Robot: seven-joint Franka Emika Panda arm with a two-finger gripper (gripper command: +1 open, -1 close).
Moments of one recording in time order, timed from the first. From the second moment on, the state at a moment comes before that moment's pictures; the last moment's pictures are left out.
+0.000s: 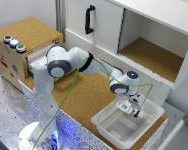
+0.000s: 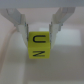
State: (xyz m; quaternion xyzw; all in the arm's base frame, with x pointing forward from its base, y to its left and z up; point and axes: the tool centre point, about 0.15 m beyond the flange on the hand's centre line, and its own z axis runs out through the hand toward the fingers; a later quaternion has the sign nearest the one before) arm 0.414 -0.380 0.246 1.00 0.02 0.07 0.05
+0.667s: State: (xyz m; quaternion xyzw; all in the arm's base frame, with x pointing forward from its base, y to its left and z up) arm 0.434 -0.328 0.376 0.99 0.02 0.16 0.04
